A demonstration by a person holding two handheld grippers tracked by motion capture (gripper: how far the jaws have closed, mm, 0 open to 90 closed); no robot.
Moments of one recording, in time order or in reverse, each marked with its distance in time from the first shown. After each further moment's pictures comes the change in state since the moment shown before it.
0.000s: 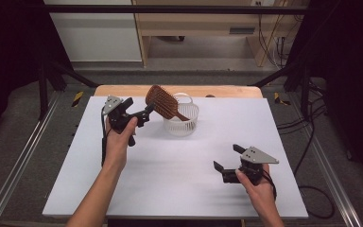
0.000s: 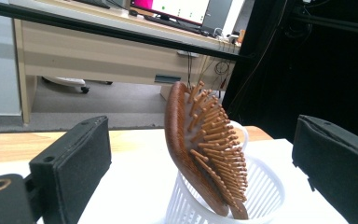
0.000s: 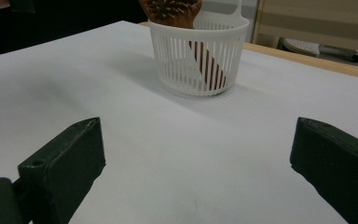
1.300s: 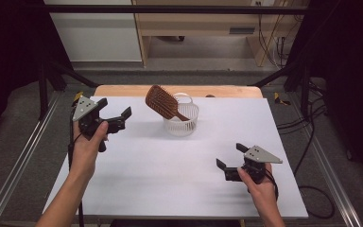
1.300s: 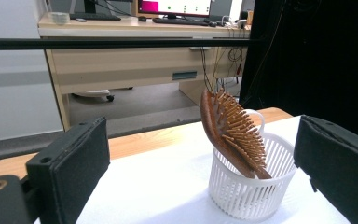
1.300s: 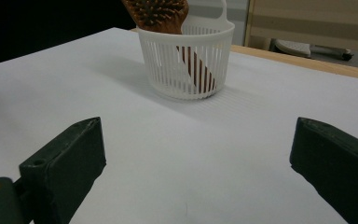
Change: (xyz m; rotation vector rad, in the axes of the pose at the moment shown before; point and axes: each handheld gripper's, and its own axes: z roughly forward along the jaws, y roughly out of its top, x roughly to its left) left arm 0.014 0.036 -0.074 0.041 0.042 0.187; right arm -0.006 0.000 -0.003 -0.018 -0.027 0.033
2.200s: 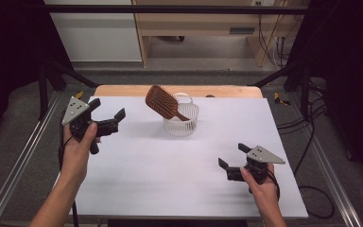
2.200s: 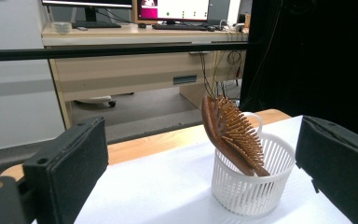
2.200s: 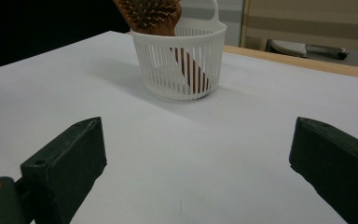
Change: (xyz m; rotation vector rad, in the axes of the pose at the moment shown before) left arm 0.004 0.008 -0.019 -0.017 0.000 0.025; right arm -0.004 -0.002 -0.004 -0.010 -0.011 0.015
